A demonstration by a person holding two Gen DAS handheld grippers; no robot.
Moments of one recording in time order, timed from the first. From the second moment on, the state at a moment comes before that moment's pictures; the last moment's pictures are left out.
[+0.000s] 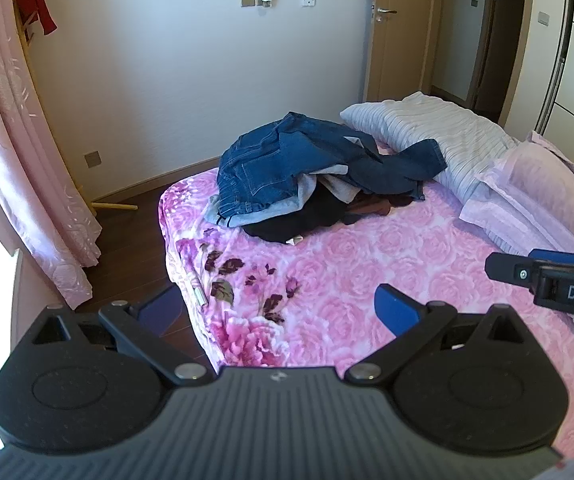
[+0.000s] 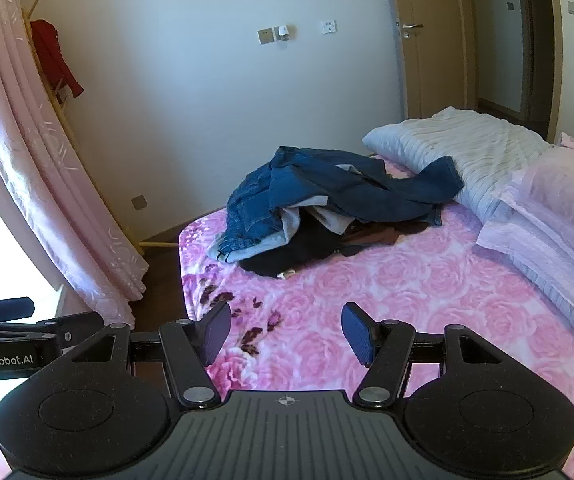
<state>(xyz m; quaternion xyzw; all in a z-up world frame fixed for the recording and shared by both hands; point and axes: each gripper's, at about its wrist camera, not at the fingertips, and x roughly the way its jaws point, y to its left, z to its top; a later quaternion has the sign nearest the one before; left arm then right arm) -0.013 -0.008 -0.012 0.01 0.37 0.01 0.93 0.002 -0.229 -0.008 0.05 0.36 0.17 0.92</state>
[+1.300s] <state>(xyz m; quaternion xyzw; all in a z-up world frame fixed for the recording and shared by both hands) 0.003 0.008 -0.008 0.01 0.38 0.03 0.92 0.022 -0.220 -0.016 0.06 0.37 0.18 0.91</state>
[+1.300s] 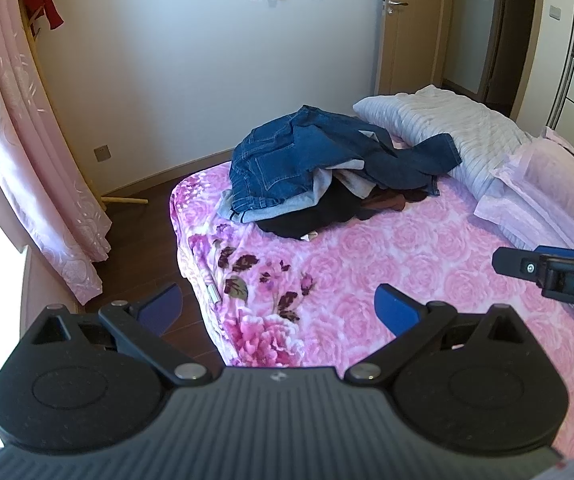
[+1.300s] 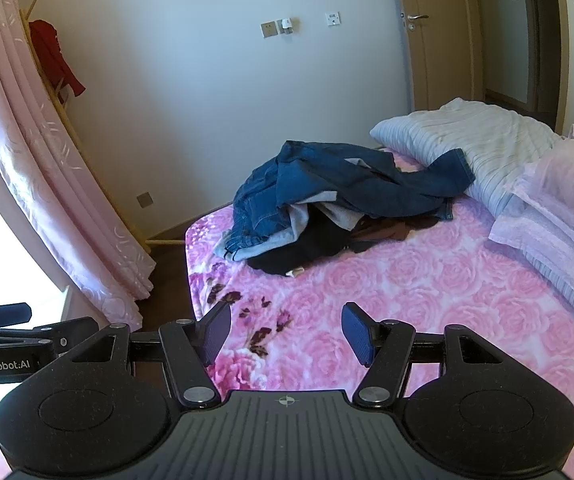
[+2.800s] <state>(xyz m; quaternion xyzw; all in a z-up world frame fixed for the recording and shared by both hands) 0.411 0.179 -0.146 0.00 0.49 -0.03 0.87 0.339 -0.009 -0.189 -0.30 0.29 0.17 0.89</state>
